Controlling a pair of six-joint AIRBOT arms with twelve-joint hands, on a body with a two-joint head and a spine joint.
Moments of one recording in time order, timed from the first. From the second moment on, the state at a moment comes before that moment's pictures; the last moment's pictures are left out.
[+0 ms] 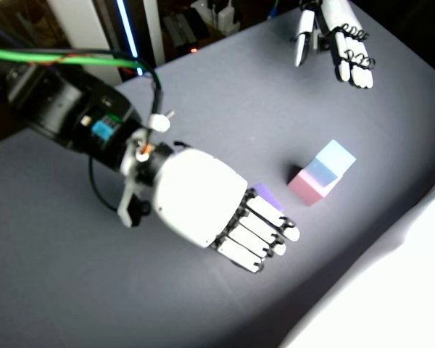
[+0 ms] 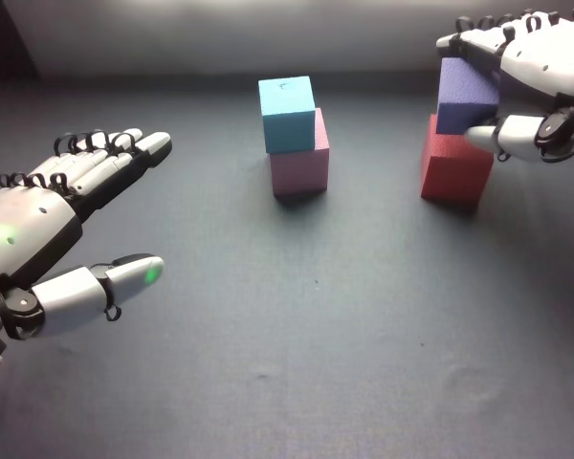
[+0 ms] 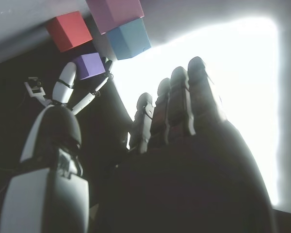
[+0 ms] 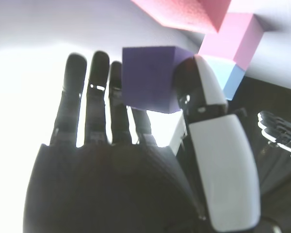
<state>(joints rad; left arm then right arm) 1.04 -1.01 1.12 -0.23 -1.23 0.65 -0.44 -1.16 1.35 0.51 0.44 -1.34</state>
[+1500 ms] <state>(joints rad) 1.06 -1.01 1.12 -0.25 -1.25 0.64 -0.50 -1.09 1.24 0.52 0.53 -1.34</state>
